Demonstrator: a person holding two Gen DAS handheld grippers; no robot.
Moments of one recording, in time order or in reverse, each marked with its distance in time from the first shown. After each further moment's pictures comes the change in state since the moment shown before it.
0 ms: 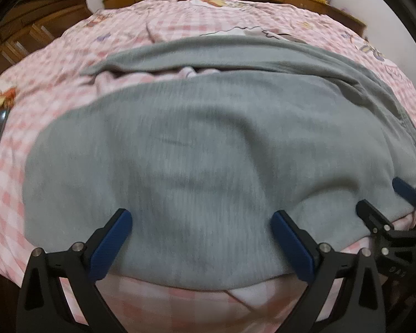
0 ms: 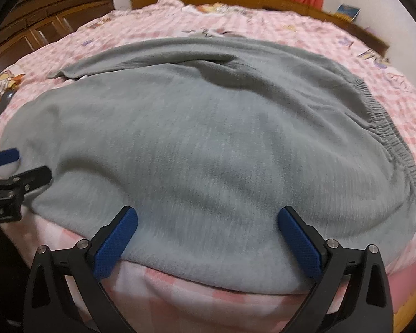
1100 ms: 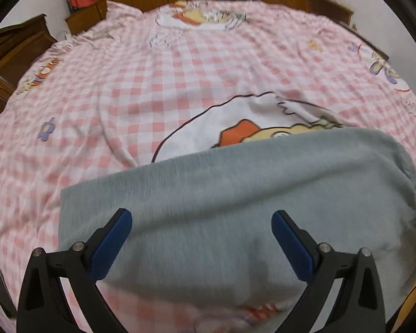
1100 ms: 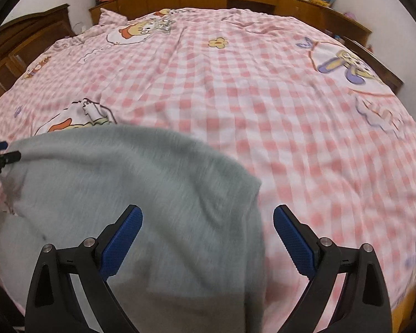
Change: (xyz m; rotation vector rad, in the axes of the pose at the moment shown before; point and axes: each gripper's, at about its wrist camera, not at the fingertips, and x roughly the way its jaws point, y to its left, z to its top) left arm 0.087 0.001 0.247 0.137 0.062 -0.044; right arm 0.037 -0.206 0.182 0.081 0.028 -0.072
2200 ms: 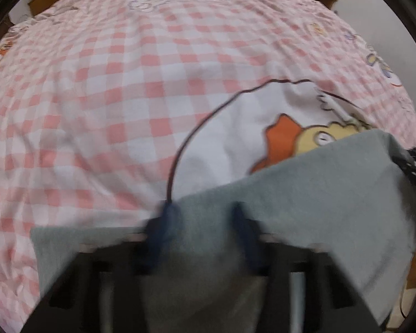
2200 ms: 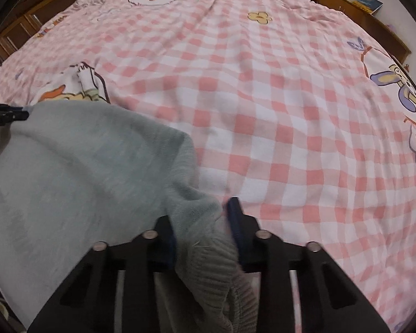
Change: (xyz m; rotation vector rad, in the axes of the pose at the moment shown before) left arm 0.074 0.053 0.019 0.060 0.107 -0.231; right arm 0.065 0.021 0.021 -0.164 0.119 0.067
